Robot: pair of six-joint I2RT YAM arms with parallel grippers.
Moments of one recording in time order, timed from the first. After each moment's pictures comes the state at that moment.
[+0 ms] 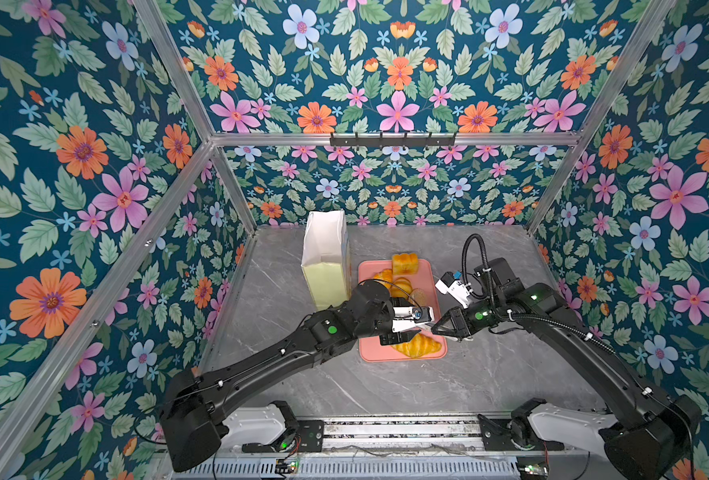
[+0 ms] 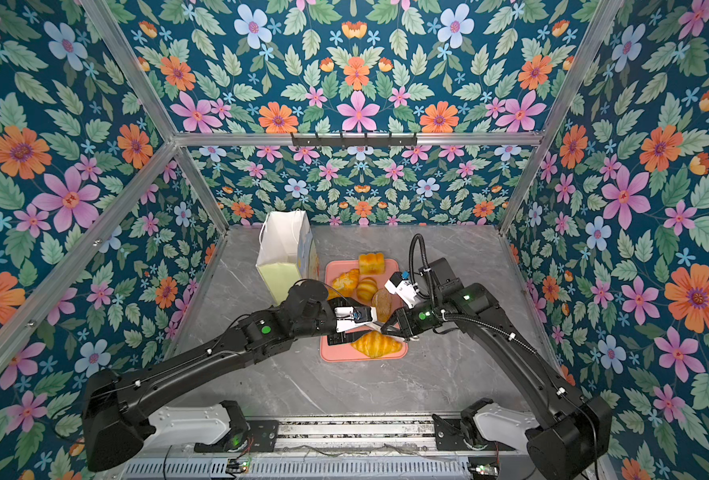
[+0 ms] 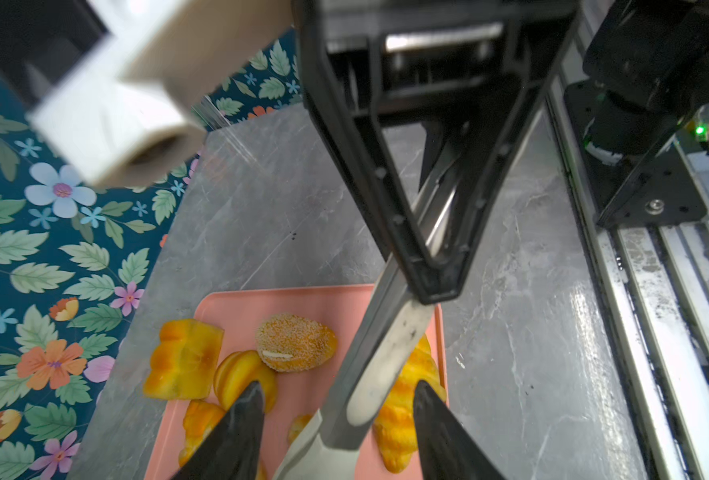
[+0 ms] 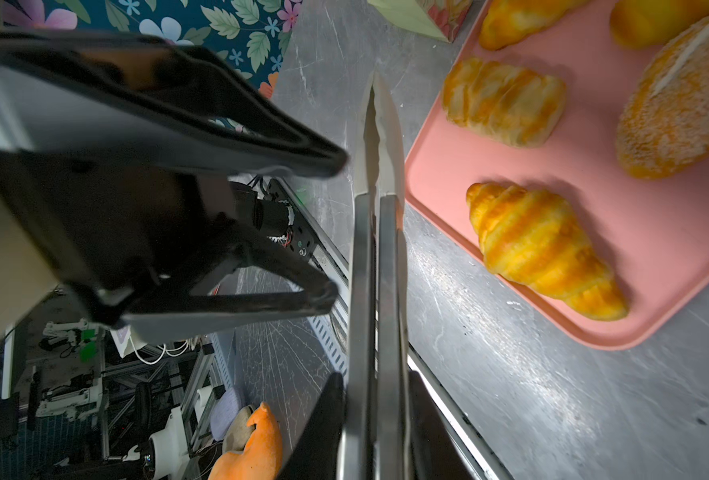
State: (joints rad) left arm -0.98 1.21 1.01 -0.29 0.21 0.58; right arm 0.47 1.19 1.16 -1.00 -0.72 0.17
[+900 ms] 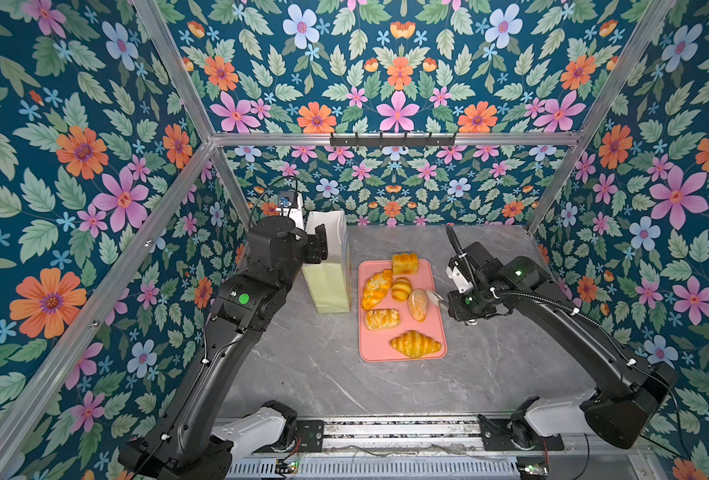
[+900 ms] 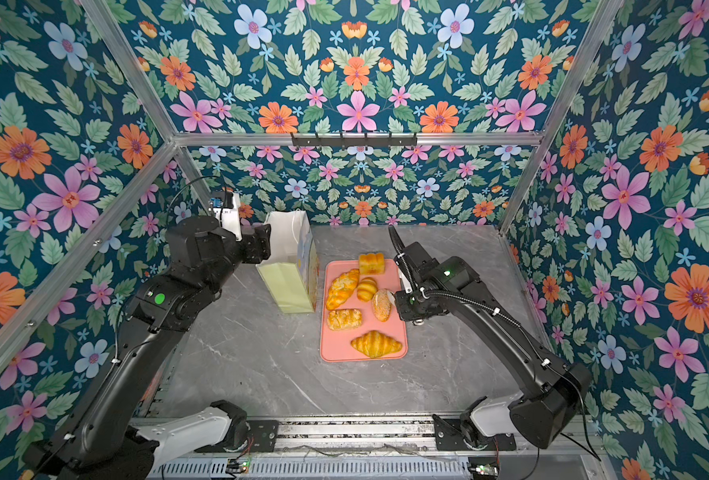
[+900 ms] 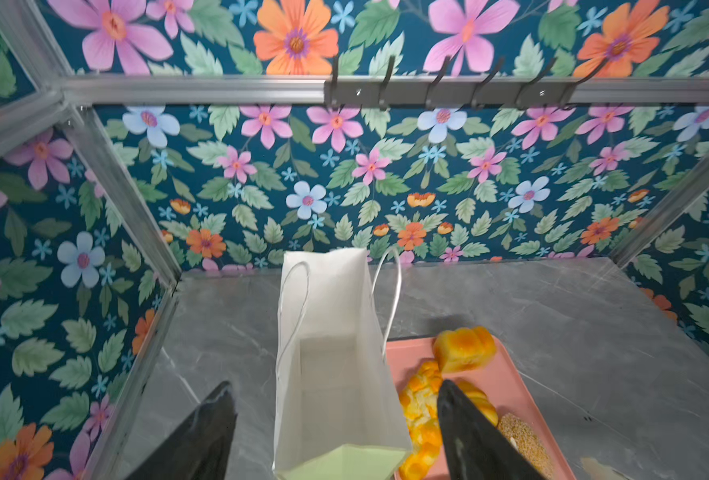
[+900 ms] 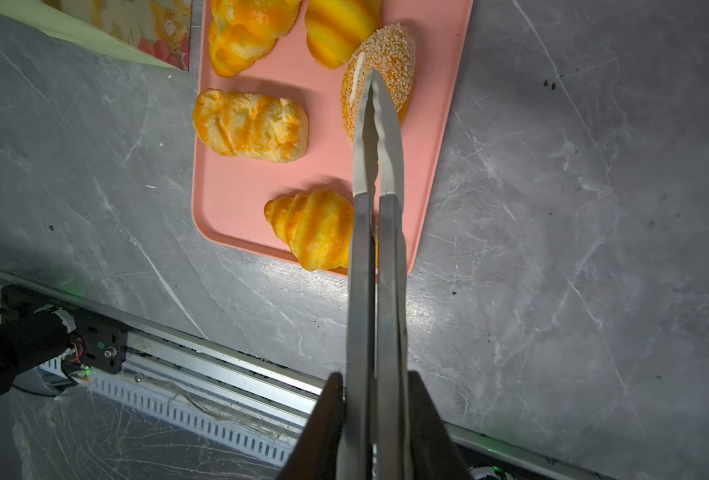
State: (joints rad) left arm -0.47 1.13 1.51 -0.69 -0.29 -0.14; right arm 0.62 1.39 1.49 -1.33 -0.02 0.41
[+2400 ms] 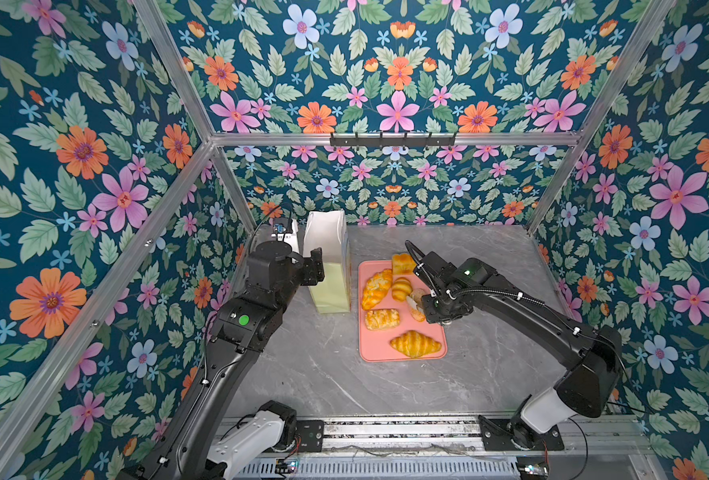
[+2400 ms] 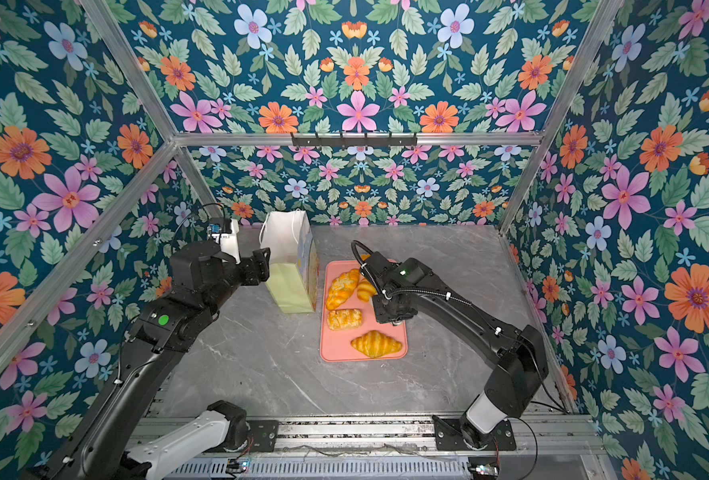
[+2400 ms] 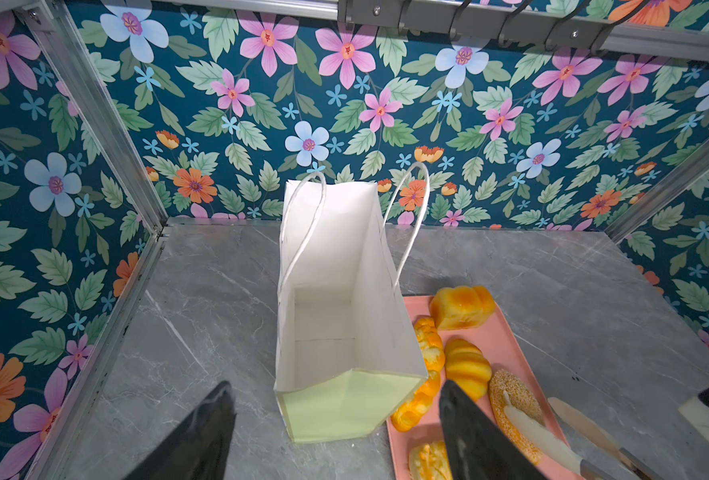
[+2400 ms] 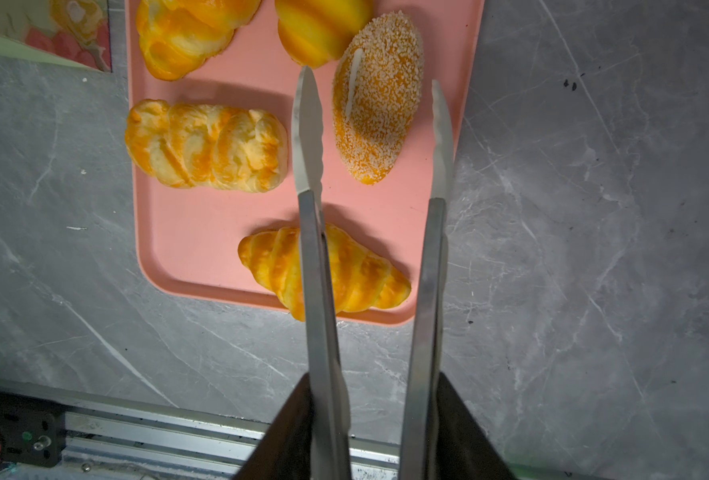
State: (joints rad) left arm -0.43 0.99 1.27 -0.64 -0.24 -0.21; right arm 0.75 1.59 1.51 -1.25 0.11 0.56
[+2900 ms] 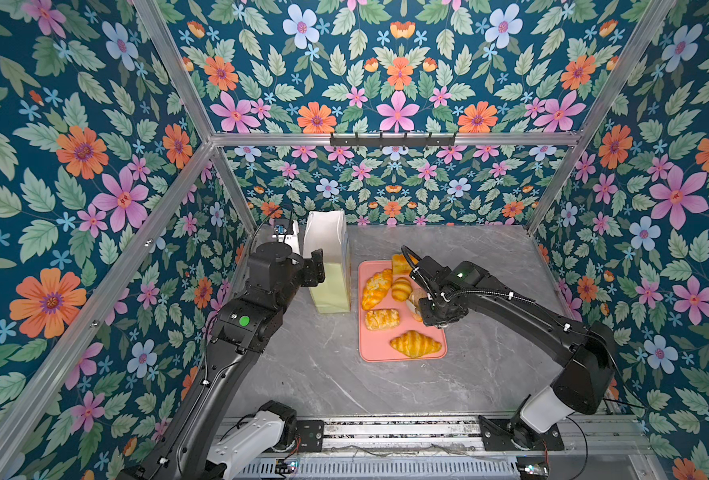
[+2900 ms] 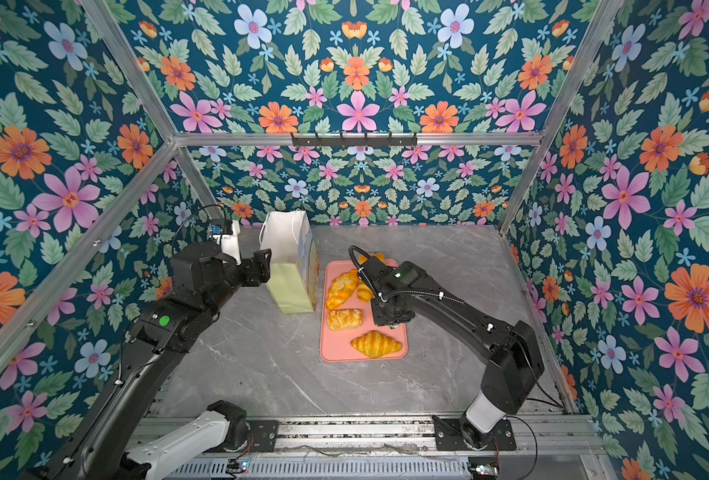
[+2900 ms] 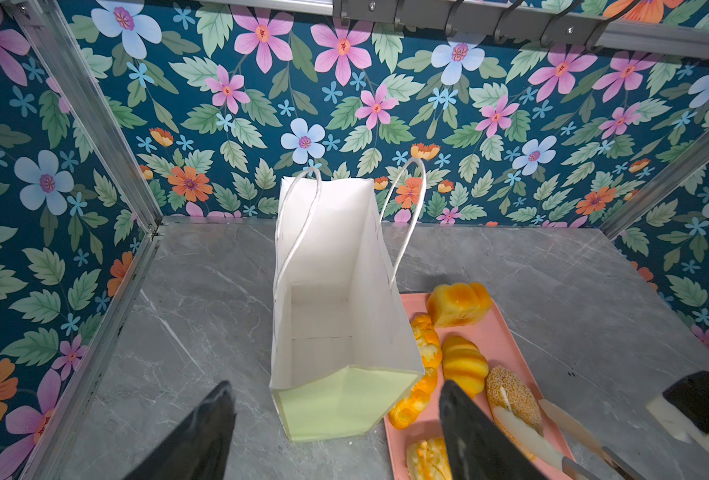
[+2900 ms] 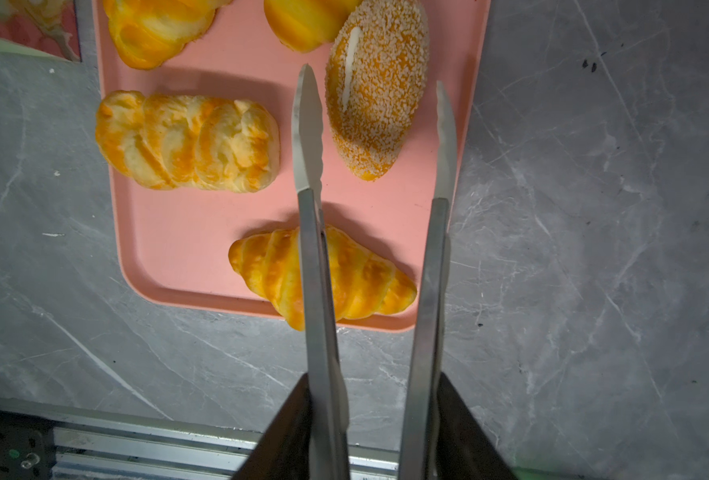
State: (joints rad) left arm -0.43 0.99 1.26 -0.64 -0.23 -0.21; right arm 0.76 1.61 1.47 -1.22 0.11 0.59
